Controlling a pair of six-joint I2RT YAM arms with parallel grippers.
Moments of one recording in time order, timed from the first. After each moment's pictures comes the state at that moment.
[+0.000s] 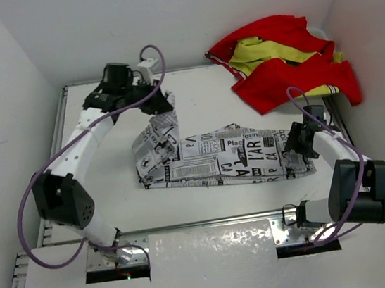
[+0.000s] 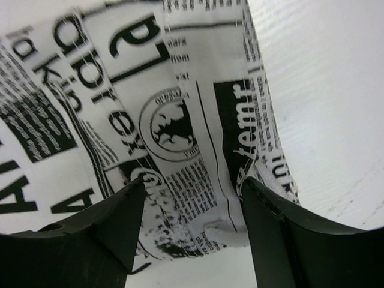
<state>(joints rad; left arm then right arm) -0.28 1.57 1.51 -0.62 0.64 -0.03 -0.21 1.34 0.66 -0.41 0.09 0.26</state>
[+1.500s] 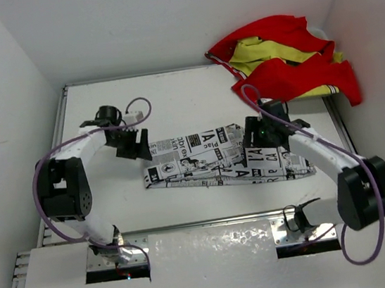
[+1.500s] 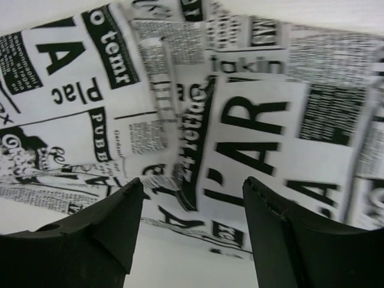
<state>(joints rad) -0.06 1.65 1.12 -0.72 0.48 0.16 0.25 1.28 0.76 -0.39 -0.03 0.38</state>
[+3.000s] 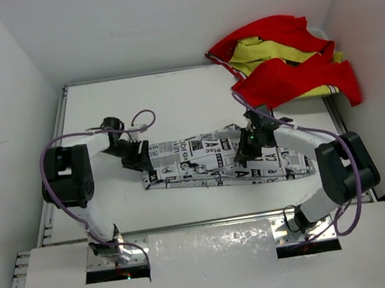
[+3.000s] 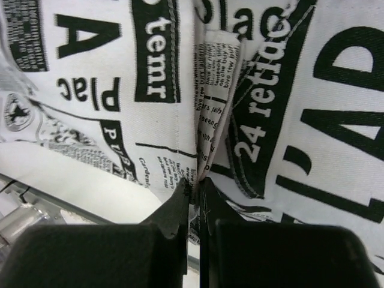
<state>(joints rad) -0.04 1.78 1.02 -0.68 0.59 0.25 0.31 1.51 0.79 -0.39 -0.32 0.56</state>
